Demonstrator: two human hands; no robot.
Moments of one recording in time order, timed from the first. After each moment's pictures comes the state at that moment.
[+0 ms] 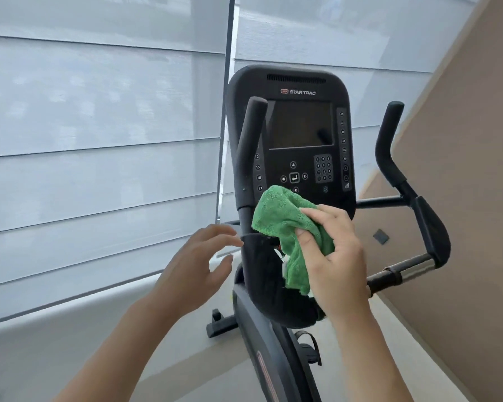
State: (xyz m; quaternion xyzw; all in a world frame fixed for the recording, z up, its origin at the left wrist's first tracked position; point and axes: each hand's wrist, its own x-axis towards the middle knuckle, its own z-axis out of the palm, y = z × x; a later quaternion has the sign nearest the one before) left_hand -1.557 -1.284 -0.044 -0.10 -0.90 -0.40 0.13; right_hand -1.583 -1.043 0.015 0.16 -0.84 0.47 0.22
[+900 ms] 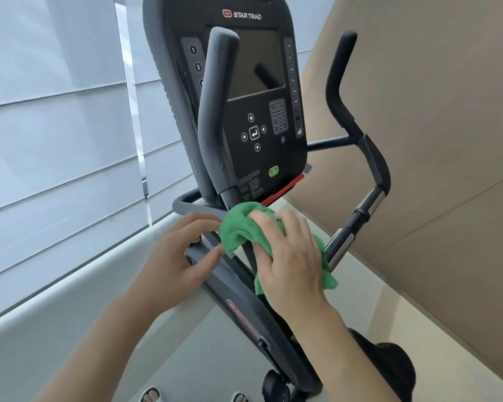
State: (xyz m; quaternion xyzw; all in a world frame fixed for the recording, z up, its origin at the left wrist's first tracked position) left_hand -1.630 -1.334 -0.090 -0.26 -0.80 -0.55 0.04; right_hand -1.578 -1.131 -0.041 0.05 -0.97 0.12 0.22
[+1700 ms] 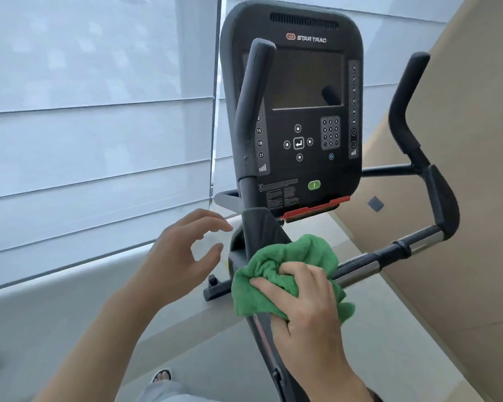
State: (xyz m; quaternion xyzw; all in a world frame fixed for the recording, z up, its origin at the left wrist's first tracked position) left_hand -1.556 -1.305 -0.066 -0.11 -0.87 -0.47 0.13; right_hand -1.518 -1.055 -0.075 0.25 -0.92 0.21 0.20
